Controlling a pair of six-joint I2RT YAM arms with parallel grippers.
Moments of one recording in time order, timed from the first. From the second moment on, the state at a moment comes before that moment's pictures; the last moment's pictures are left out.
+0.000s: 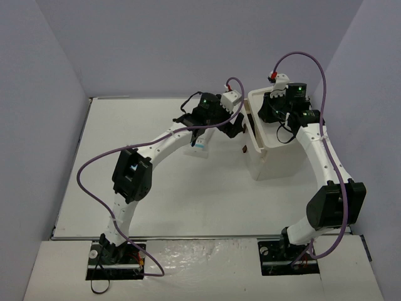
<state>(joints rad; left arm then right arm) -0.69 2.13 1.91 -0.17 0.34 0.03 0.09 1.54 1.44 -0.49 -0.31 -0.01</state>
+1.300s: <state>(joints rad) -0.27 1.19 1.37 -0.50 -0.19 -0.19 0.48 1.52 1.66 -0.59 0.06 0.15</state>
